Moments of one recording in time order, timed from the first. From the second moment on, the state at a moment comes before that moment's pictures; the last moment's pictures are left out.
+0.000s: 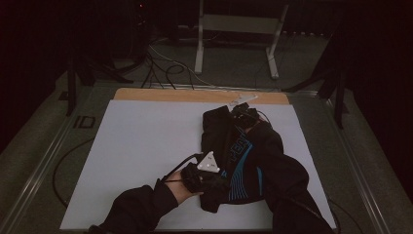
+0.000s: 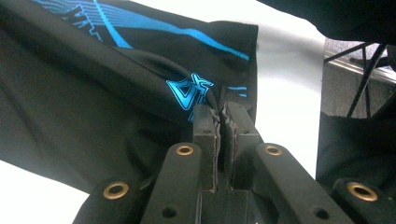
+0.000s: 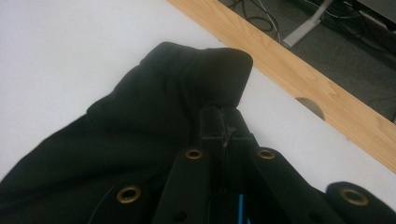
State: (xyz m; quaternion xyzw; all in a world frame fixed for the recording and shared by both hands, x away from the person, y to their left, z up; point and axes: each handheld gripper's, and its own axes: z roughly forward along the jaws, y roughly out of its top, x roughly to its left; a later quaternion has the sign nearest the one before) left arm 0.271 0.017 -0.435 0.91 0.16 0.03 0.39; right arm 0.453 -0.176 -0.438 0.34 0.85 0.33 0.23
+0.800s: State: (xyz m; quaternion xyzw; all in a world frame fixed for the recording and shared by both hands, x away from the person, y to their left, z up) left arm 0.281 -0.031 -0.429 0.90 0.14 0.02 0.41; right arm 0.457 -0.223 -0.440 0.37 0.84 0.32 0.25
